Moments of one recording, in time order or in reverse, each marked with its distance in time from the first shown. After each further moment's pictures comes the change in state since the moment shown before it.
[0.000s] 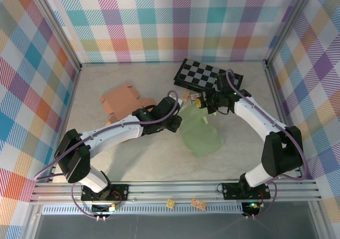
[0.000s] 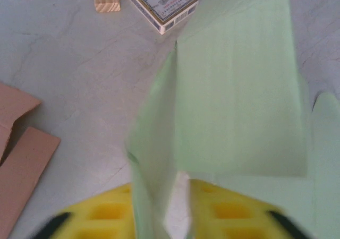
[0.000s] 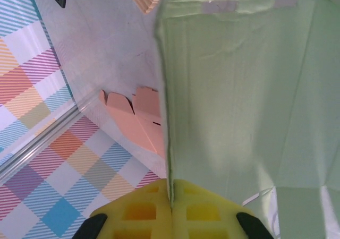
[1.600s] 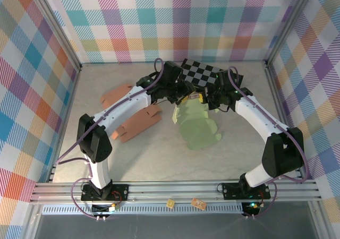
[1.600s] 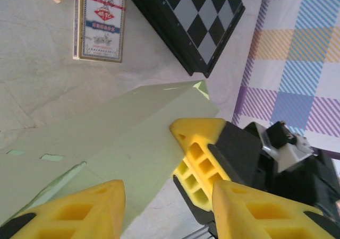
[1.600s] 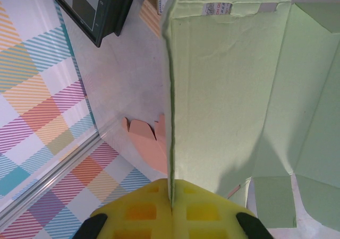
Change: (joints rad) left arm 0.161 0.302 0.568 -0.167 0.365 -0.856; right arm 0.001 -0.009 0.039 -0.002 0.124 0.057
